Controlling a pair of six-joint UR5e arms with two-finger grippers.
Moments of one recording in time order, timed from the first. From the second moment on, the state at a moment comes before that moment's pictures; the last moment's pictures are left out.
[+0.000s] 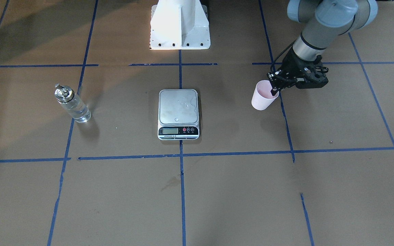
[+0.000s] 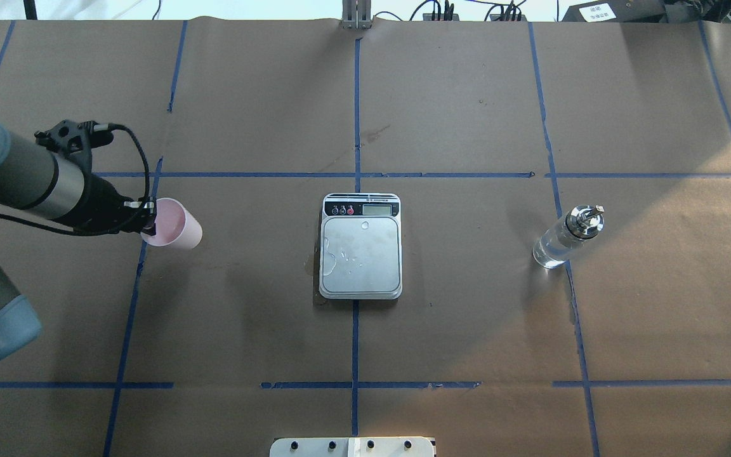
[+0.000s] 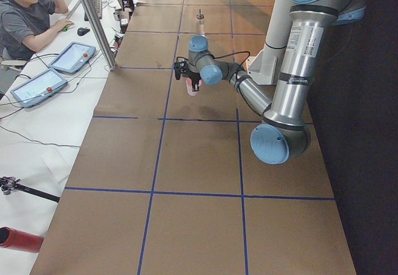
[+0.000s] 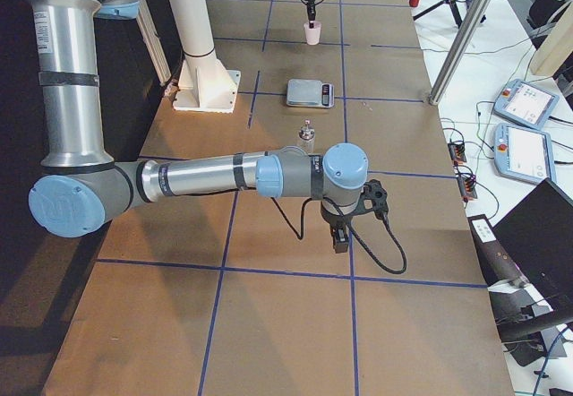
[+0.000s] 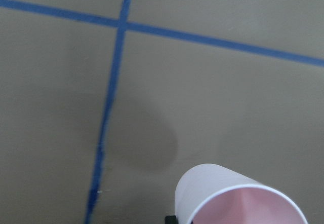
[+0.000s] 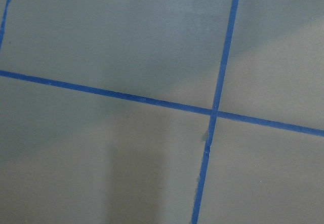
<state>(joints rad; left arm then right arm) -0.76 -1.89 -1.99 -1.69 -2.07 -1.27 1.59 -1.54 1.71 -1.67 2.43 -0.13</state>
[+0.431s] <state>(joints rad) -0.62 -2.26 -1.81 -1.51 -1.99 -1.58 1.59 -1.54 1.71 -1.66 2.43 -0.05</state>
